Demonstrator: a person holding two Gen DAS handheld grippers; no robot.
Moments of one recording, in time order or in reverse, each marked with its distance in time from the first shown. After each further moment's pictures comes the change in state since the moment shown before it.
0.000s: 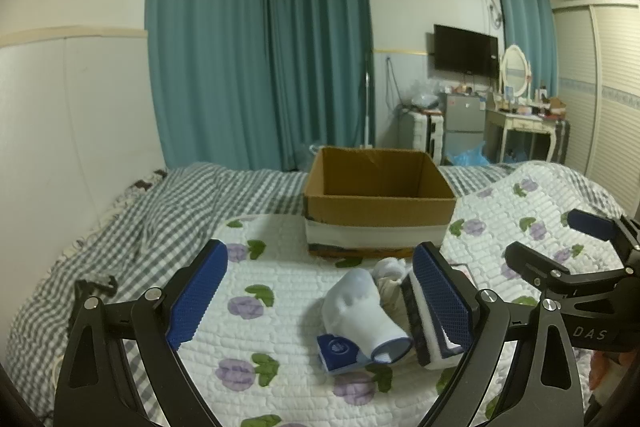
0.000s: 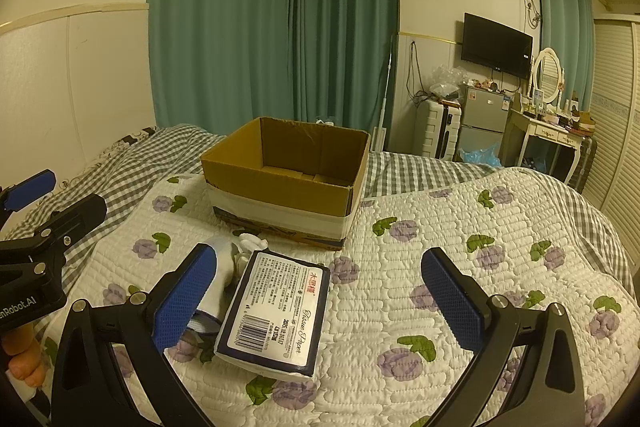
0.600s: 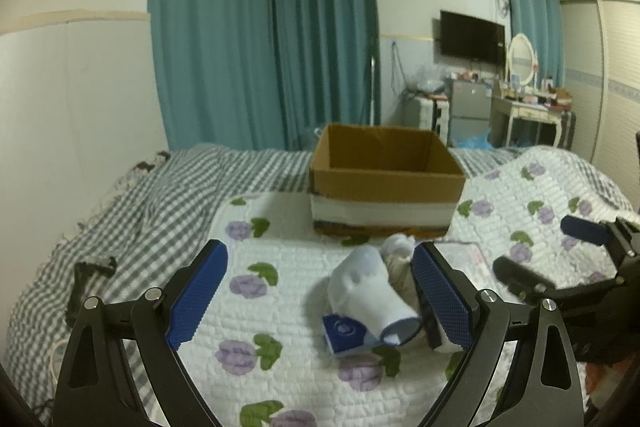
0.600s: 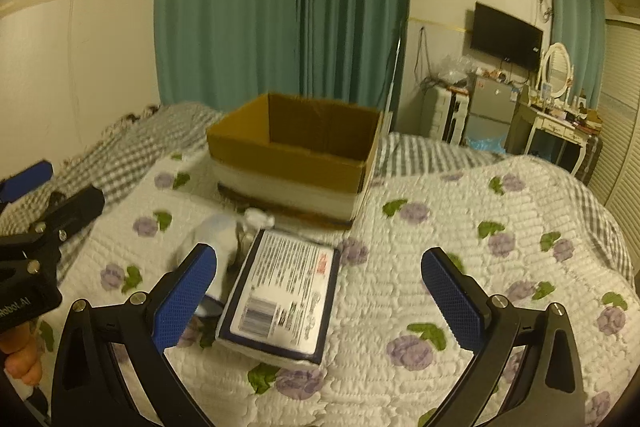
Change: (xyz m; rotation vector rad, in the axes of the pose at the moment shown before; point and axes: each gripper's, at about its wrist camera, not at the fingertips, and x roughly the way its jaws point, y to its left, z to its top) left arm 0.007 0.000 -0.016 -0.008 0.069 0.024; right arm 0.019 0.011 -0.012 -0.040 0.097 0.018
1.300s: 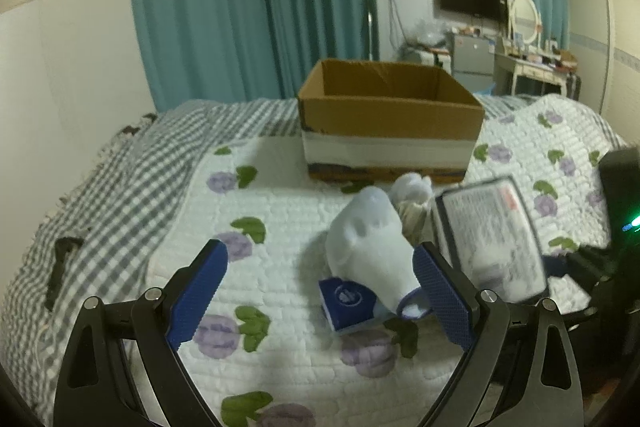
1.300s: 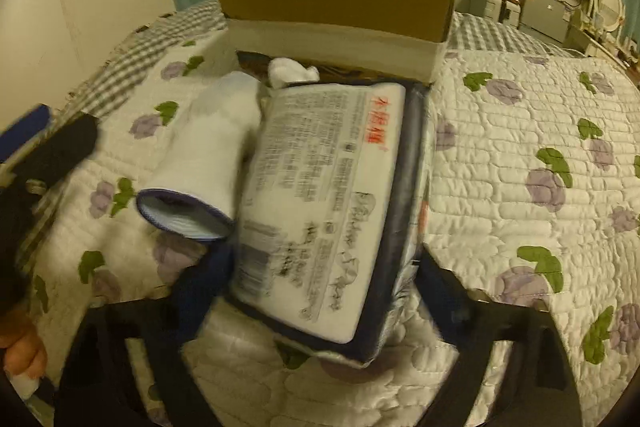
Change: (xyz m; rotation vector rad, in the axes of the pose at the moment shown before) left arm 0.053 -0.004 -0.027 0.030 0.158 -0.012; right arm 0.094 0.019 -0.053 0.026 0.331 0.166
